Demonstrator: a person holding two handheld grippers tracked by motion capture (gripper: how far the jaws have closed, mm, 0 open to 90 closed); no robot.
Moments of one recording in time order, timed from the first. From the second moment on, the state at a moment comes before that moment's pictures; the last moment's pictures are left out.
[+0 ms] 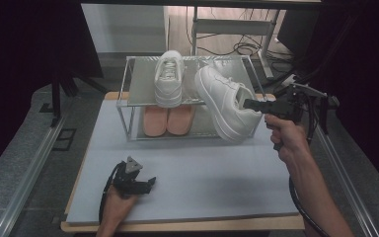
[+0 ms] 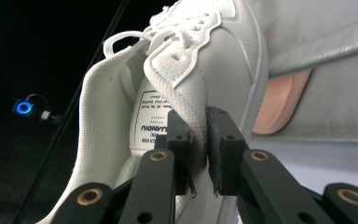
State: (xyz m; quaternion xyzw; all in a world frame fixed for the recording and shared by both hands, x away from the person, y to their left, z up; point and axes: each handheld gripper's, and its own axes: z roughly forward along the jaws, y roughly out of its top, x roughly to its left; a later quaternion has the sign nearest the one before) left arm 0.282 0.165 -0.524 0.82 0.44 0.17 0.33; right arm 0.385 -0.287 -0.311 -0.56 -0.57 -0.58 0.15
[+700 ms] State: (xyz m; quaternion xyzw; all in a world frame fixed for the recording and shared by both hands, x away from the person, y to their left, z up) left arm 0.282 0.165 -0.524 0.82 0.43 0.17 0.33; right arm 0.437 -0.245 -0.313 -0.61 -0.55 -0.57 0.10
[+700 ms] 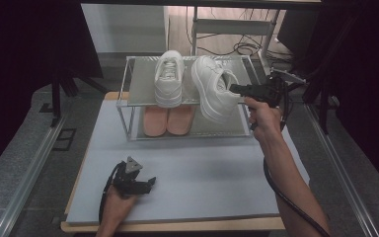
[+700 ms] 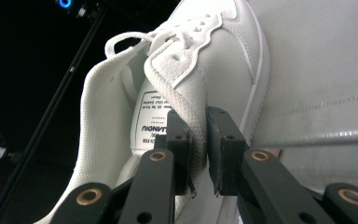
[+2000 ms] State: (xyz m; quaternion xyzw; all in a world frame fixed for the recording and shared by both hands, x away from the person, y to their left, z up) left arm 0.281 0.164 -0.524 0.82 0.43 0.17 0.34; right arm 0.454 -0.237 -0.319 -0.56 -0.54 -0.61 0.10
